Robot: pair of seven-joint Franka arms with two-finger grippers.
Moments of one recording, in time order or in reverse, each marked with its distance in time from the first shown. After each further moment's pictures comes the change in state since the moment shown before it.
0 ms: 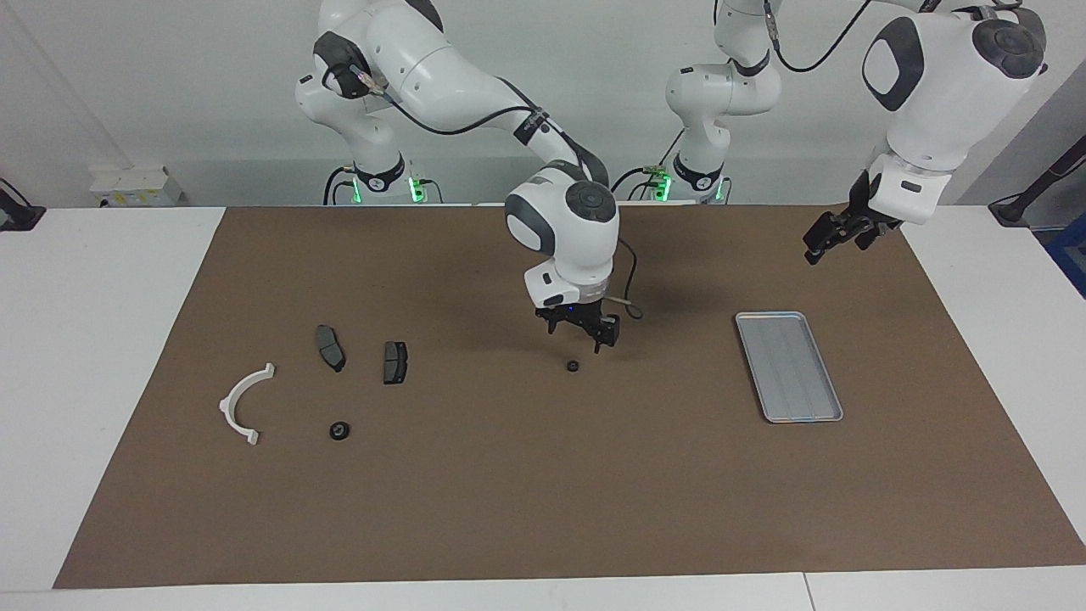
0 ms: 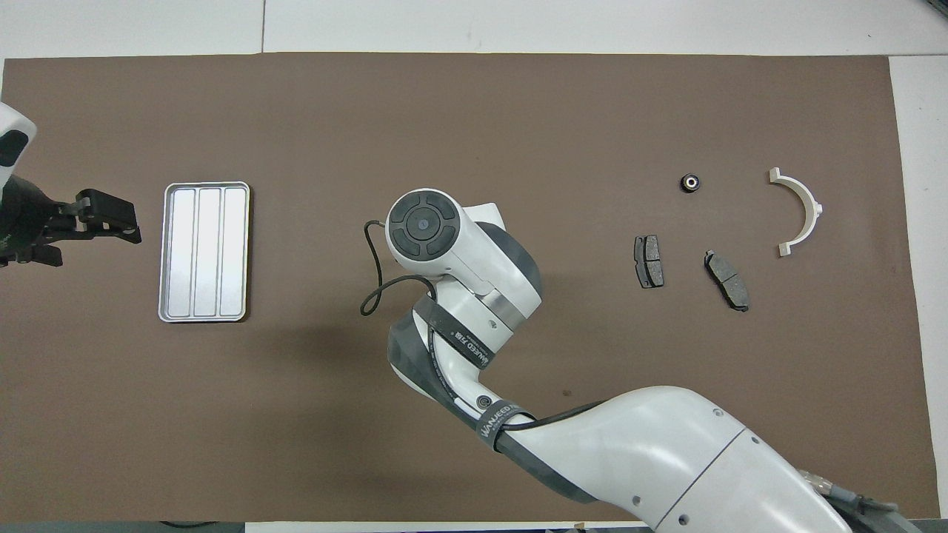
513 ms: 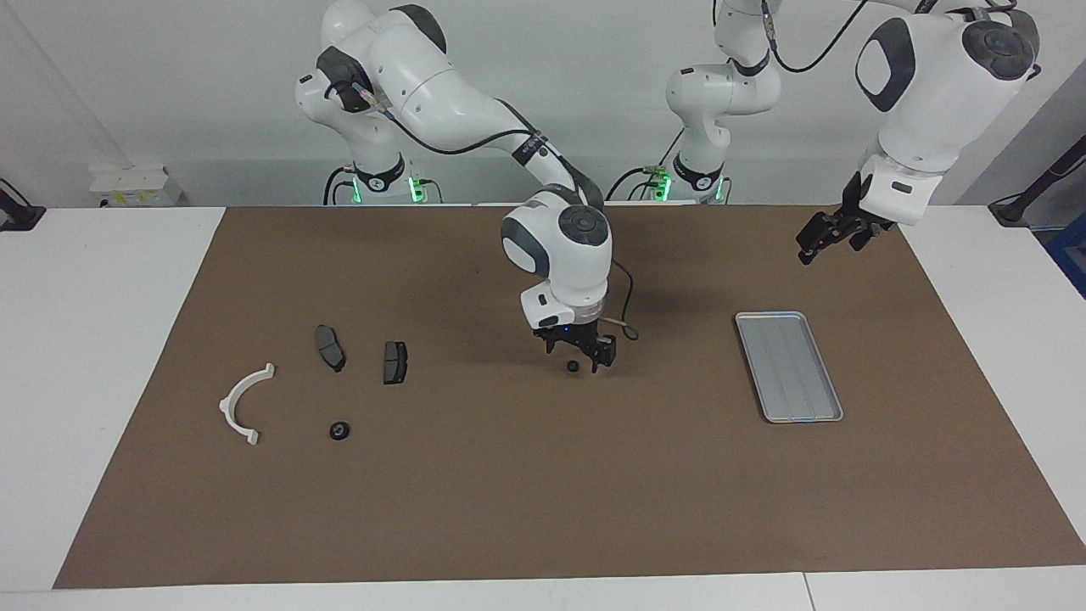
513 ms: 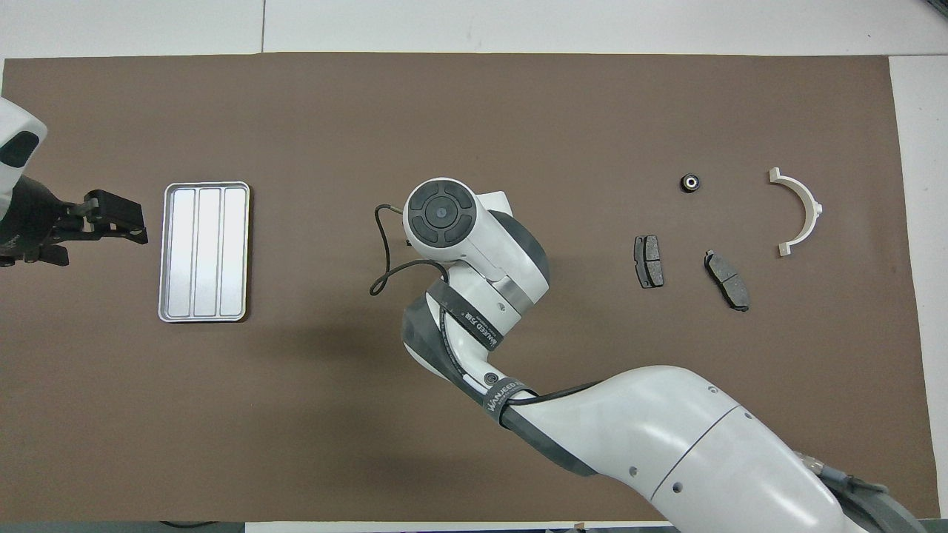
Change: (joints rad) left arm 0.008 0.000 -0.016 -0.001 0.000 0.000 0.001; right arm -0.017 0.039 -0.014 0.013 -0.015 0.075 0.000
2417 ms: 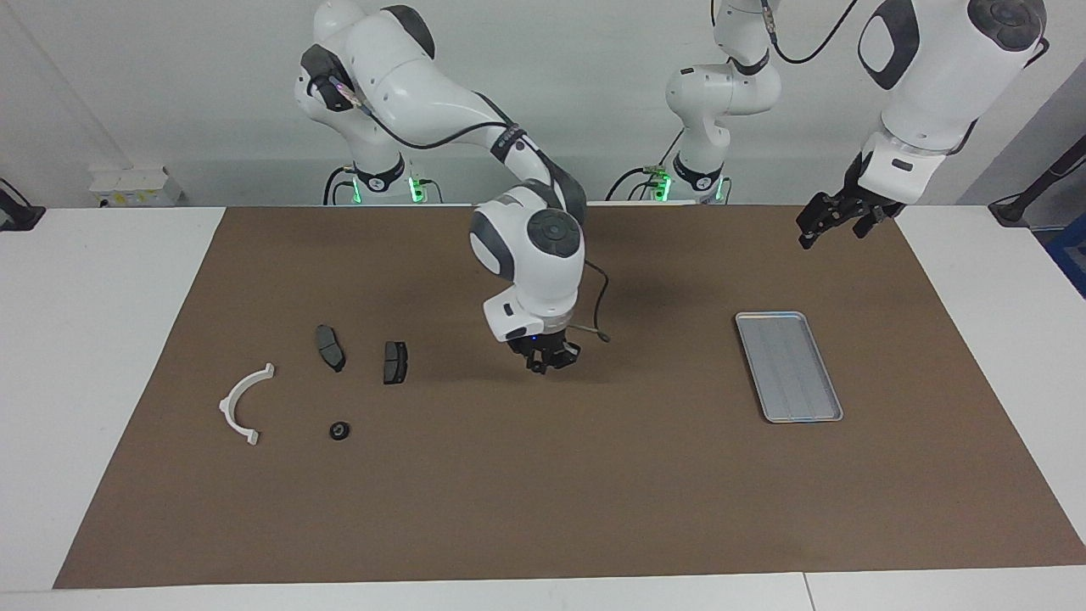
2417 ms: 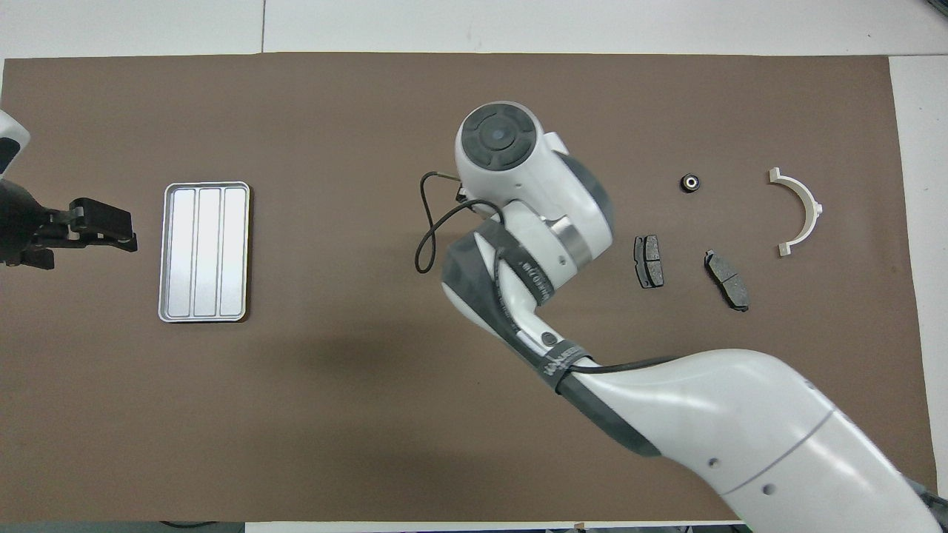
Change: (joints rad) left arm 0.000 -0.031 -0.006 0.023 0.000 -0.046 0.058; right arm -0.155 -0.090 0.003 0.125 0.014 -0.321 -0.415
